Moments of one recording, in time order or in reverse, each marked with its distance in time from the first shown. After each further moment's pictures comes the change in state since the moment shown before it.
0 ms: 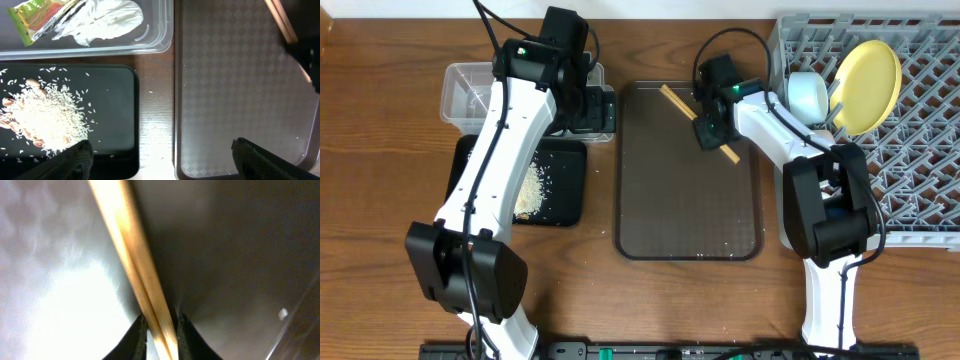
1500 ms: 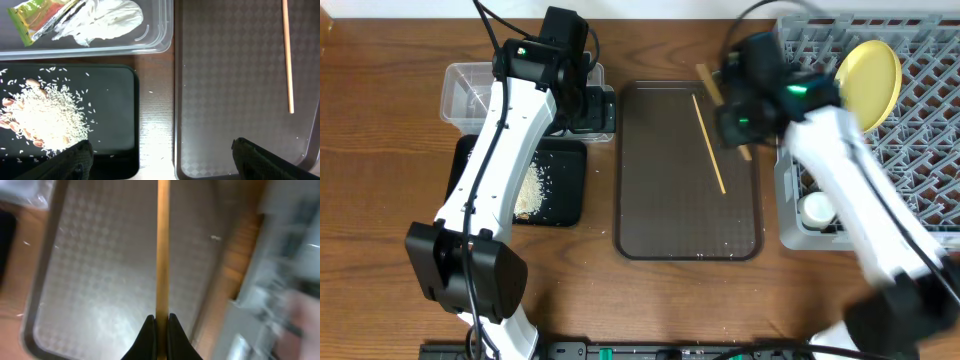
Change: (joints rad) left arm 0.000 0.000 0.000 0.000 0.000 0.000; right arm 0.002 -0.525 -0.013 -0.296 -0.040 0.106
